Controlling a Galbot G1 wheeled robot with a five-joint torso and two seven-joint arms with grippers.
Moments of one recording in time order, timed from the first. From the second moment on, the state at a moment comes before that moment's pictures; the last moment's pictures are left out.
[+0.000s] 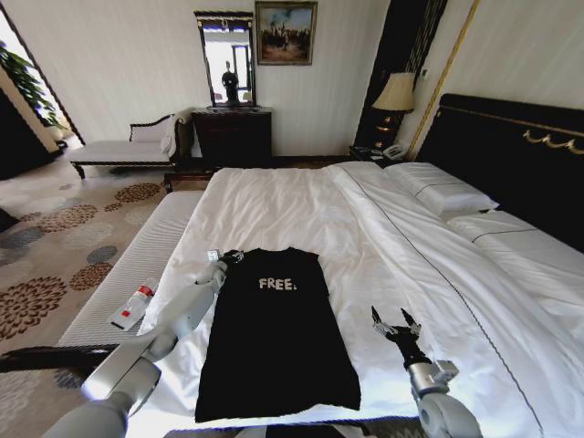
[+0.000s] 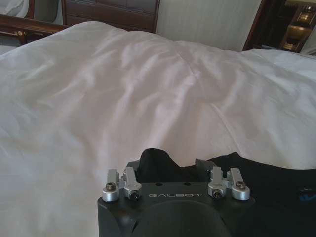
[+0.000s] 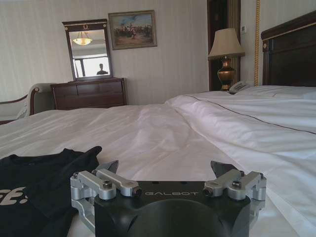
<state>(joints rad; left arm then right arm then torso) 0.39 -1.24 0.14 -0.79 -0.87 0.13 -0.06 -1.69 1.23 0.73 1.88 0.48 0.16 -0.08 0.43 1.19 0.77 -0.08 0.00</state>
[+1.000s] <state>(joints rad) 0.43 -1.19 0.13 -0.83 -0.82 0.14 -0.12 -1.32 0.95 0.53 1.72 0.72 0.03 0.02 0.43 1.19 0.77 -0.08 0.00</state>
